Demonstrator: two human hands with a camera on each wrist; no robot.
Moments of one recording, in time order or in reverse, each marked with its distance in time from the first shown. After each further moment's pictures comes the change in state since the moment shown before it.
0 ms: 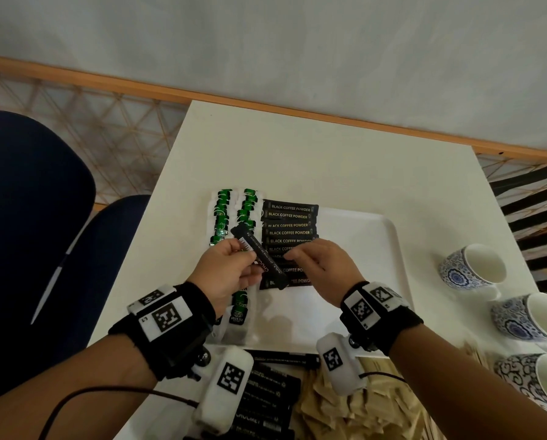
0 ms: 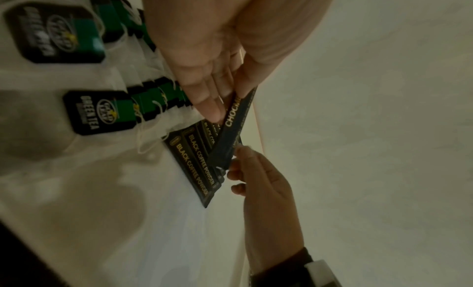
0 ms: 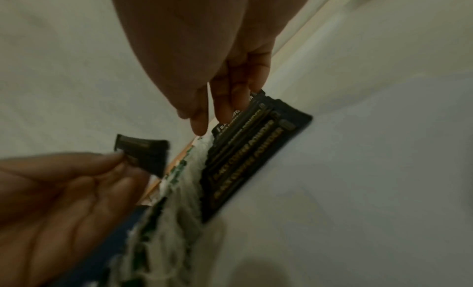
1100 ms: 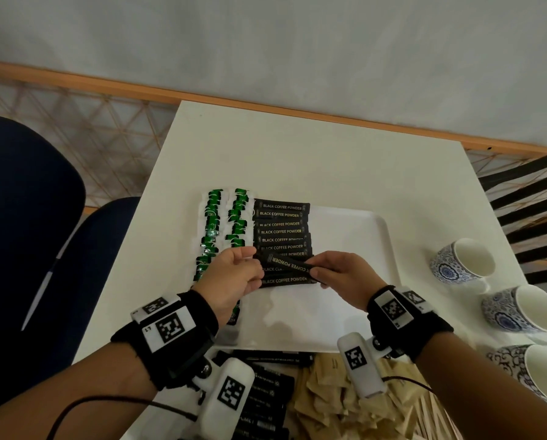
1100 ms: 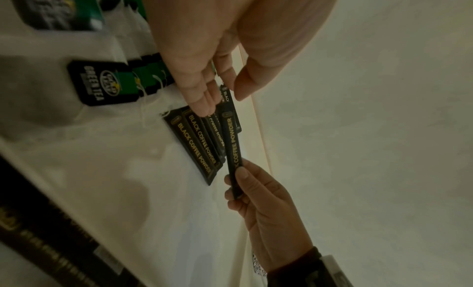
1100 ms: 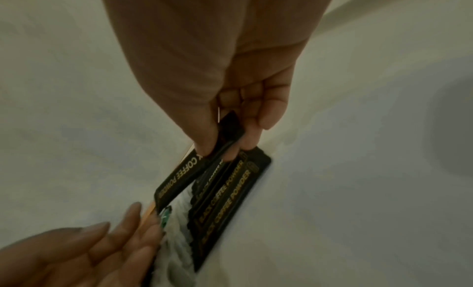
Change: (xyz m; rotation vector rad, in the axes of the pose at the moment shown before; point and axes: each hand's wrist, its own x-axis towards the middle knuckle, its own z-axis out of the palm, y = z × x) left_hand -0.005 -0.010 0.015 0.069 -0.030 -0.052; right_hand -0.024 0.021 -0.027 0.323 -0.145 0.274
